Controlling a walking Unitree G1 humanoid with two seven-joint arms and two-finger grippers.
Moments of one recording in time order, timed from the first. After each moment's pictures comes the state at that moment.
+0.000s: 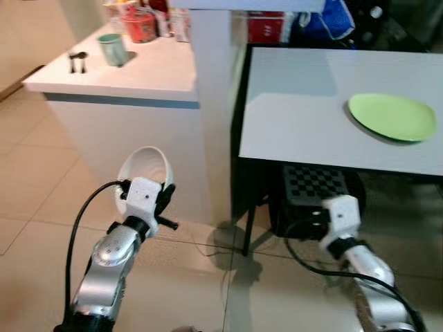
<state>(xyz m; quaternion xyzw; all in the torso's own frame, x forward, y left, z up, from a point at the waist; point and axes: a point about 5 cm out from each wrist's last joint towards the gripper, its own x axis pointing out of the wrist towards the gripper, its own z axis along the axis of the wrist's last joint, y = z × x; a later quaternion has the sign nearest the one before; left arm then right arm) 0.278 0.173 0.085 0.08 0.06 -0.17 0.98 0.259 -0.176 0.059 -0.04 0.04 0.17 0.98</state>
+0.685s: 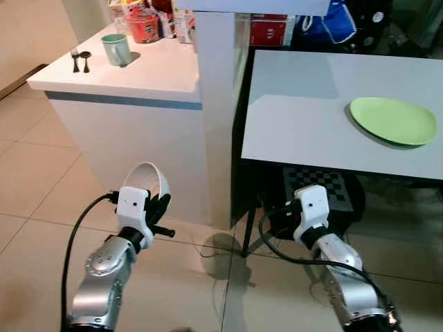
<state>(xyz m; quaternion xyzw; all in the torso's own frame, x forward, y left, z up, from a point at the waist) 0.262 0.183 0.068 -0.02 0.09 -0.14 0.98 0.273 -0.138 0.063 -0.01 0.04 0.18 0.98</state>
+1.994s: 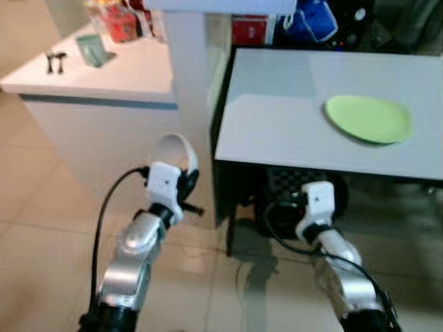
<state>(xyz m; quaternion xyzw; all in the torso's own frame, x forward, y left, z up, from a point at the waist) 0.287 0.132 0.108 0.01 0.02 -0.20 0.98 0.280 -0.142 0.058 0.02 0.06 0.14 0.99</state>
